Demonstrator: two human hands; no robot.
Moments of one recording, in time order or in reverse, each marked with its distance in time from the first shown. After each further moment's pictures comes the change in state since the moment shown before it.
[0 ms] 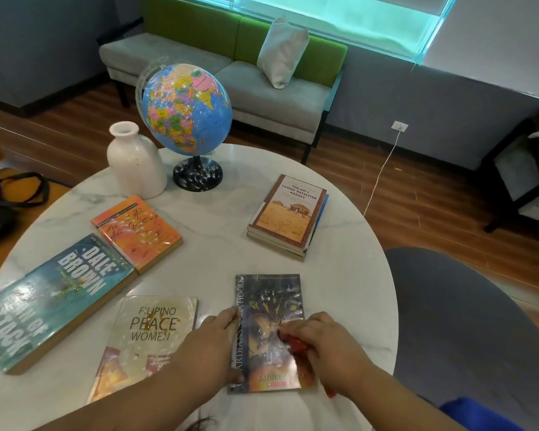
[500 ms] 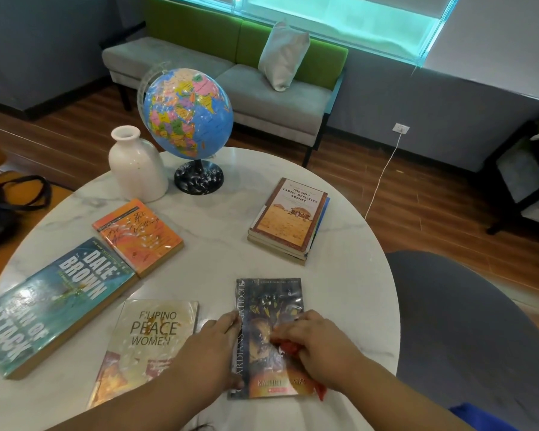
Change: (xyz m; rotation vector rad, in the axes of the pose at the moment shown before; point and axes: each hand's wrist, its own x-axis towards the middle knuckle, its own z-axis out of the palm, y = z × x) left_hand 0.001 -0.001 -0.001 0.002 -0.006 -0.007; right_hand 0.016 -0.007 -0.006 -0.047 -0.078 -0.063
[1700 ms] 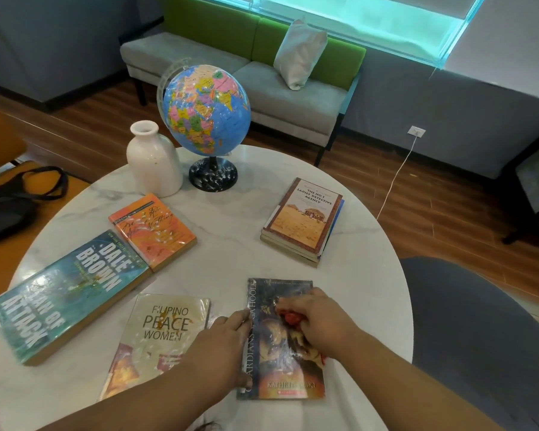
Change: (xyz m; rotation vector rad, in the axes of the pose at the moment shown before) left_hand 0.003 -0.006 0.002 0.032 -0.006 0.010; right_hand 0.047 0.007 -0.008 0.020 -0.018 0.180
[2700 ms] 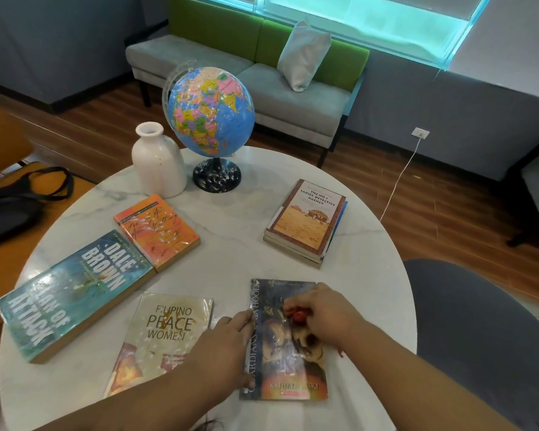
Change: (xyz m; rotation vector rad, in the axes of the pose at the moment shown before) left_hand 0.001 0.002 0.000 0.005 0.013 0.005; right_hand 0.006 0.001 -0.013 -0.051 -0.029 0.045
